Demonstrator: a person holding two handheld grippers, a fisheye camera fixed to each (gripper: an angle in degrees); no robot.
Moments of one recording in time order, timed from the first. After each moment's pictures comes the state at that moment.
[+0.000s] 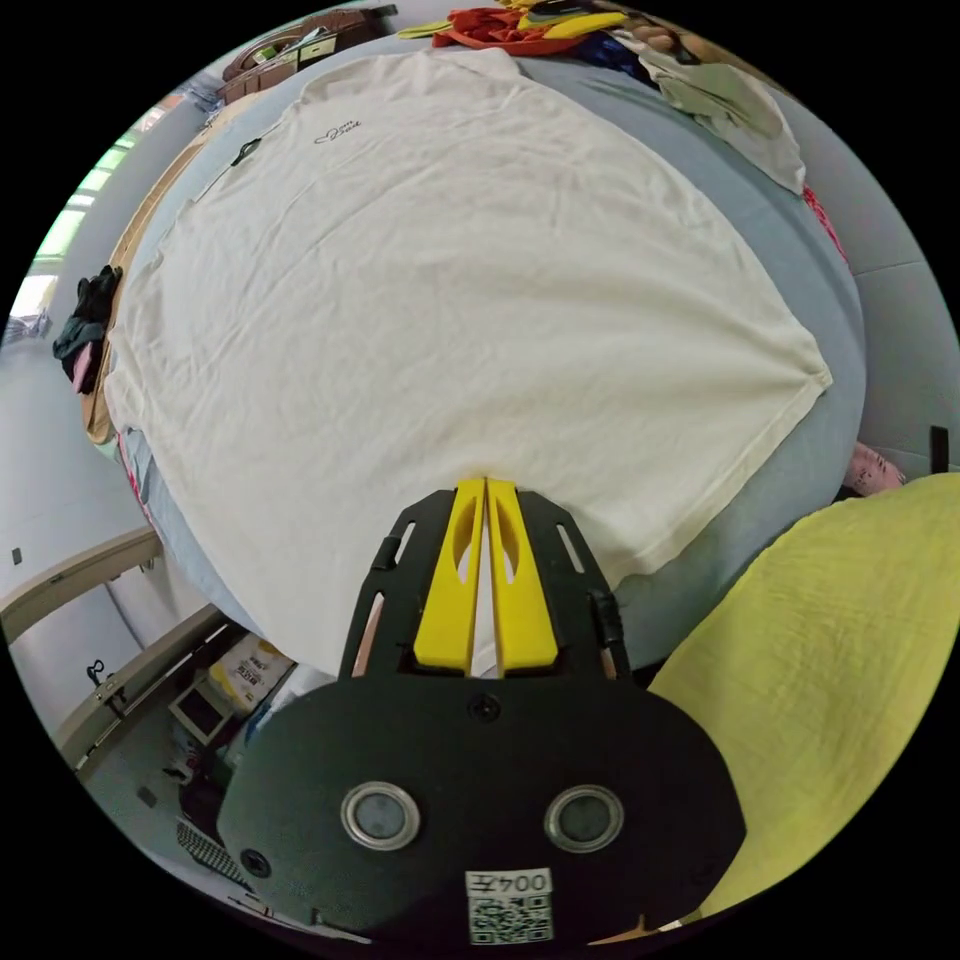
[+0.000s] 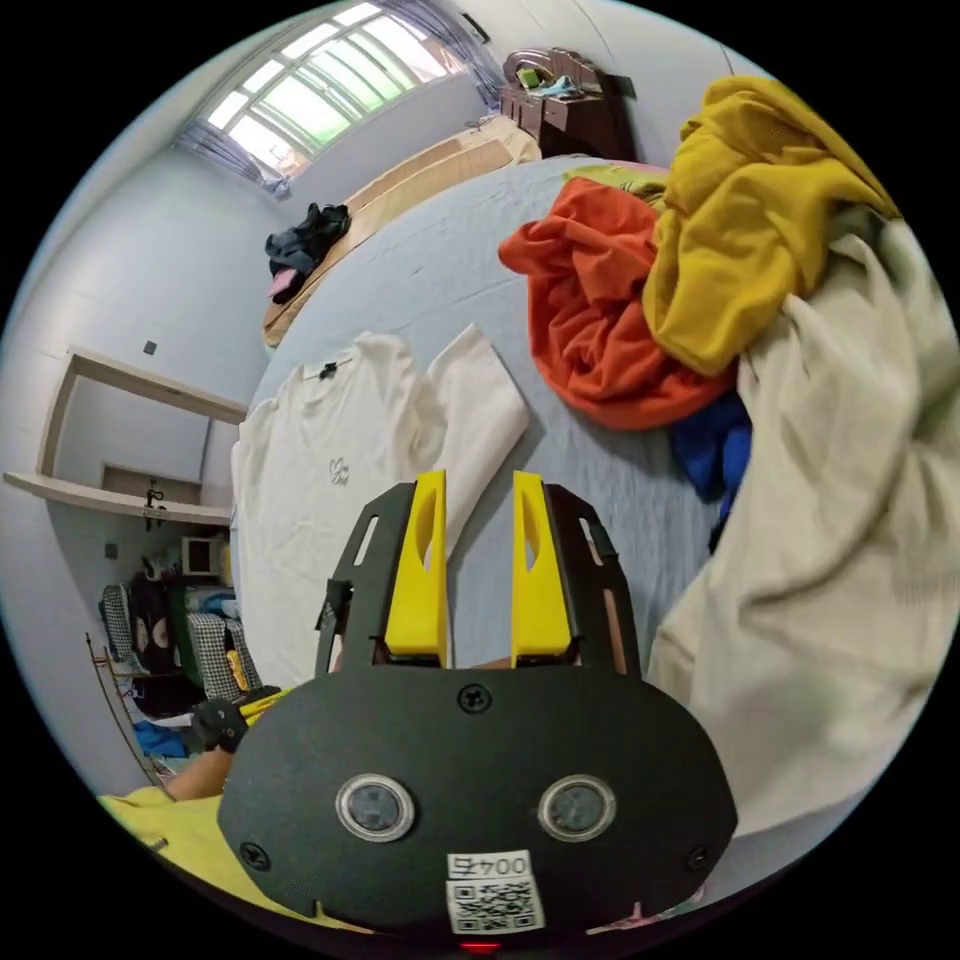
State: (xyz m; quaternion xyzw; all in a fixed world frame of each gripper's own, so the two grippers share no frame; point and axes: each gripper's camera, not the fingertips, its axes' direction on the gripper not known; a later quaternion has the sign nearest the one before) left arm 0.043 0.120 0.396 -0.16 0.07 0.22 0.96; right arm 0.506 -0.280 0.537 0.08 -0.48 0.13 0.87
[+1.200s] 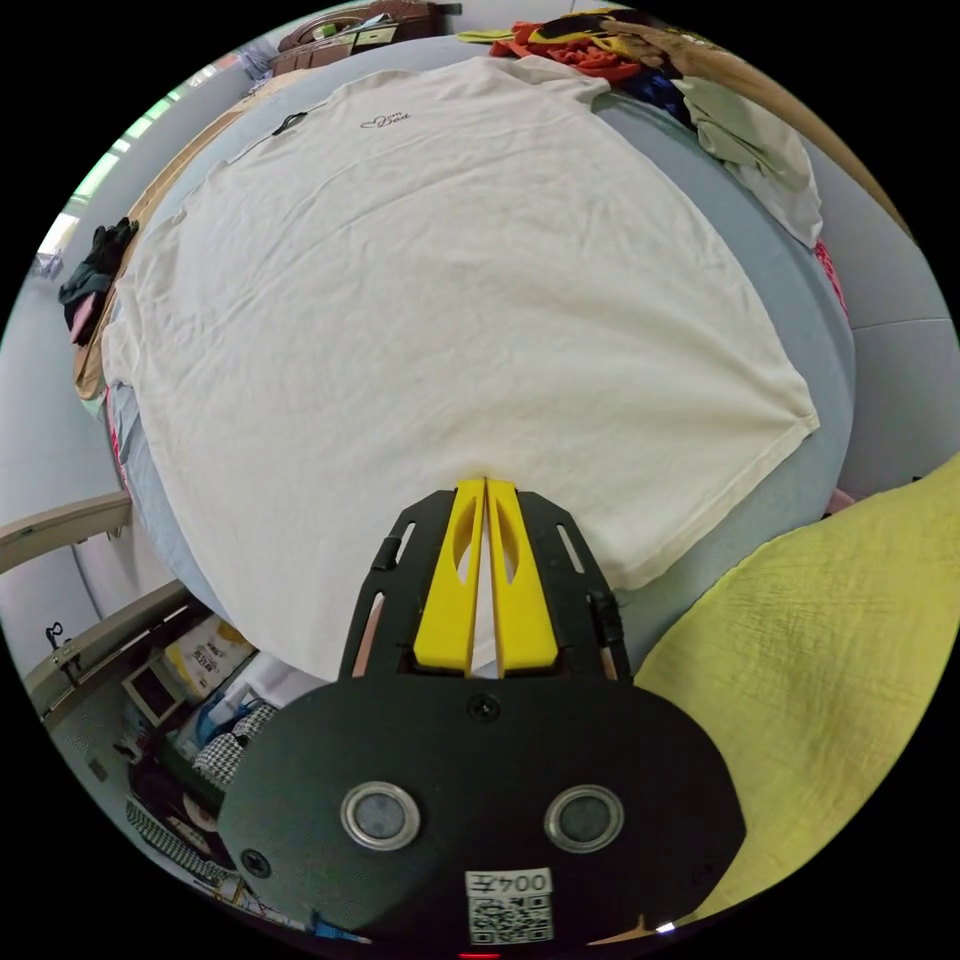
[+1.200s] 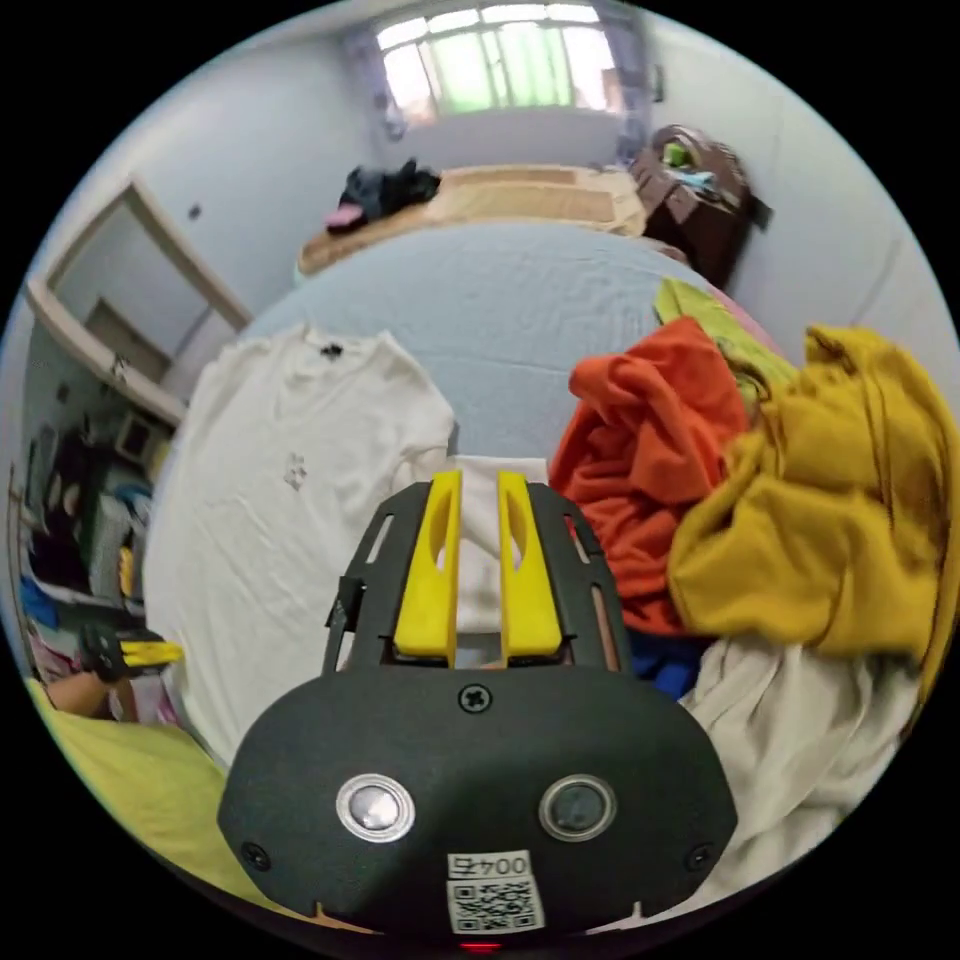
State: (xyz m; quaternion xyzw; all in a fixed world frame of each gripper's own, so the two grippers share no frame) left arm 0.087 0.049 0.419 -0.15 0.10 0.16 0.97; right arm 0.452 -0.413 0.564 0.15 -0.32 -0.10 0.93
